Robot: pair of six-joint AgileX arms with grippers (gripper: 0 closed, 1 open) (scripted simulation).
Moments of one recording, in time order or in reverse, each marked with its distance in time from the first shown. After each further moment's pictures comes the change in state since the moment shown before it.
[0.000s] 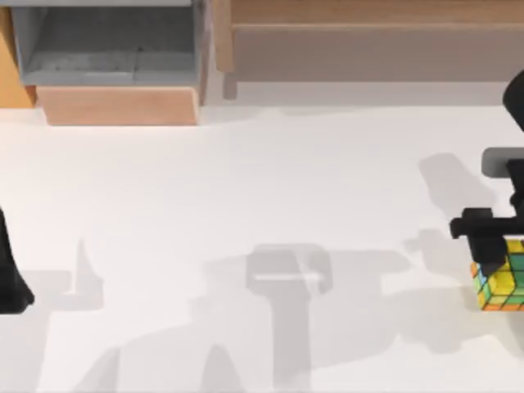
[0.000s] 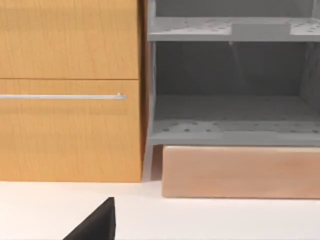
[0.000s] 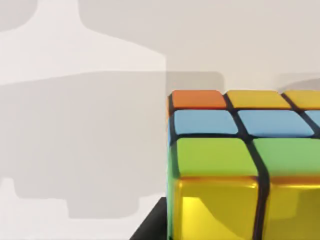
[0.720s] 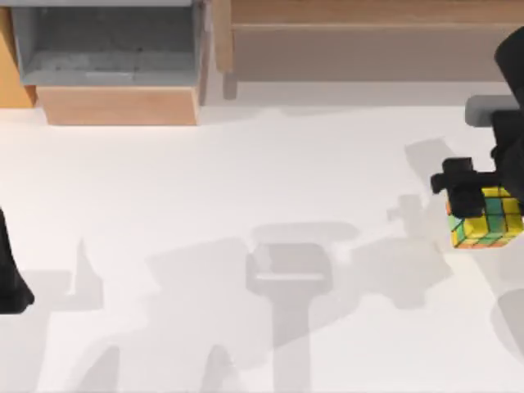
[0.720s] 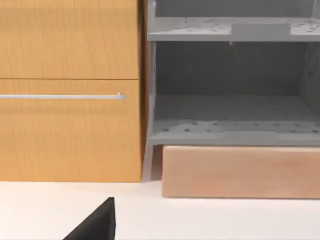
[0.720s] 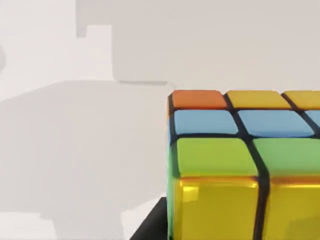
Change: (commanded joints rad) left arm 0.000 0.000 0.000 0.000 0.000 0.000; right arm 0.018 -0.003 0.055 0.178 0.027 -0.021
